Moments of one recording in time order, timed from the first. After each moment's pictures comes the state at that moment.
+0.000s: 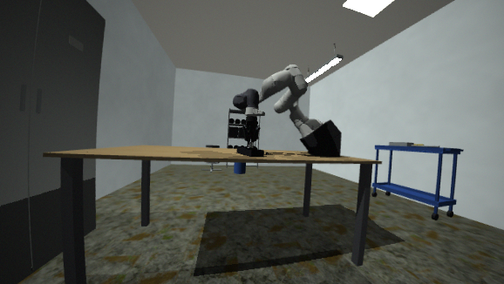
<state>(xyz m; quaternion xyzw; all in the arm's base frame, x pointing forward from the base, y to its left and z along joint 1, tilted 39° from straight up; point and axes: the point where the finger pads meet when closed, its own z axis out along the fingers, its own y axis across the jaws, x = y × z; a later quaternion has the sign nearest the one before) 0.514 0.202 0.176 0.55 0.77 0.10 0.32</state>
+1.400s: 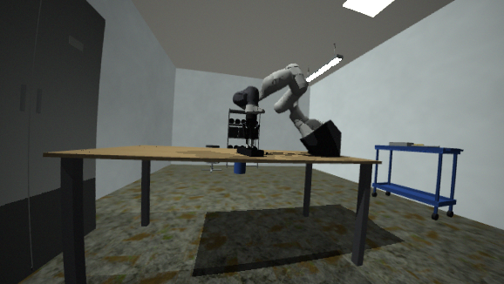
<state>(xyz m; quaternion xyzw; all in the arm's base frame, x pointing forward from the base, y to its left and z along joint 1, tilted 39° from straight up) 0.508 0.206 0.191 0.54 0.77 0.10 0.32</state>
